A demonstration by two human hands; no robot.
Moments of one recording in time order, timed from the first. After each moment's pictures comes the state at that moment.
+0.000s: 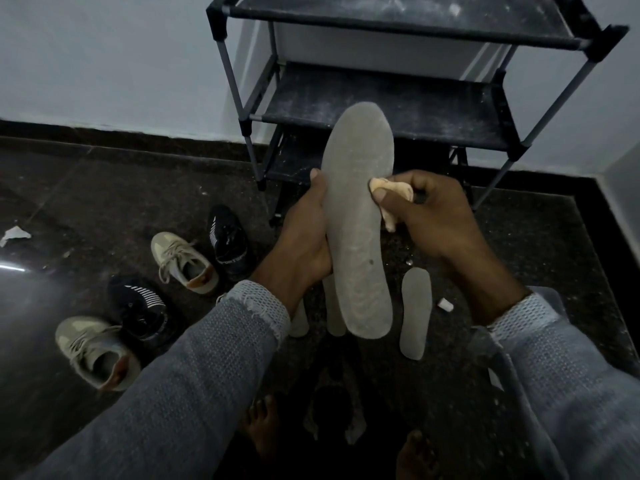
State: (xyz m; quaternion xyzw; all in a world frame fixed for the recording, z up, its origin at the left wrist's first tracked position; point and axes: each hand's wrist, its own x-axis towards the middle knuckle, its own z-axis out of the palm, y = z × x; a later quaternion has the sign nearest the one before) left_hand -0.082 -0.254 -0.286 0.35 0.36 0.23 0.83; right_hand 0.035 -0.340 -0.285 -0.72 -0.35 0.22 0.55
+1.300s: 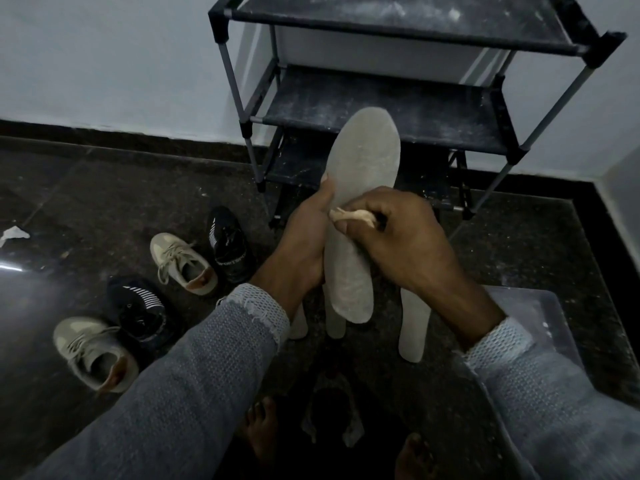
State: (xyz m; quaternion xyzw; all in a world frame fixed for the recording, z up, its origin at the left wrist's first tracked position) left_hand -0.085 -0.256 -0.283 0.35 0.34 0.19 0.85; right_hand 0.007 -0.341 -0.283 -0.71 -0.54 0.12 0.43
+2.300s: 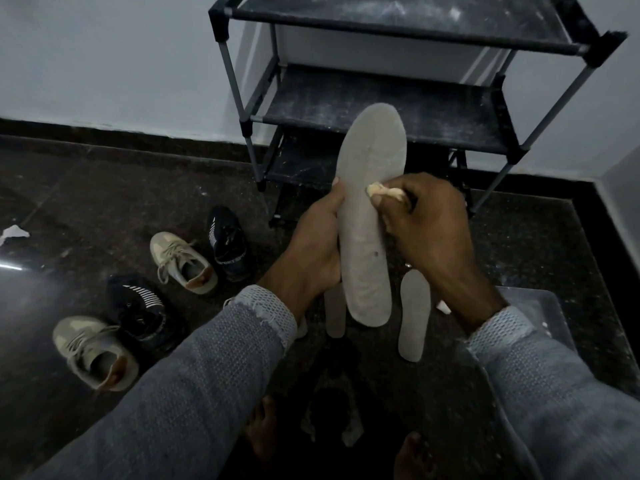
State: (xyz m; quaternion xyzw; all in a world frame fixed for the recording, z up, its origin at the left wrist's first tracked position) left_hand -0.081 -0.270 -0.277 0.30 0.32 0.19 0.88; right_hand 0.028 -0.341 -0.290 -0.76 -0.44 0.05 0.48
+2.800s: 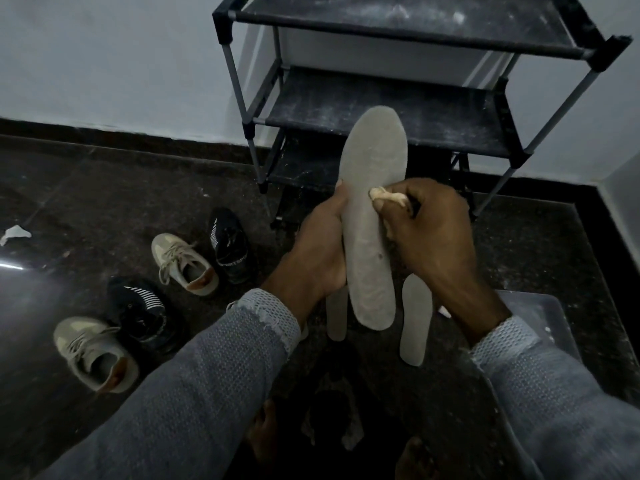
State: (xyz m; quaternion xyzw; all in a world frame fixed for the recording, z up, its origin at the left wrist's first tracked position) left_hand -0.080 -0.270 -0.274 0.30 0.32 0.19 0.88; right_hand 0.026 -0.341 -0.291 -0.75 -0.43 0.06 0.49
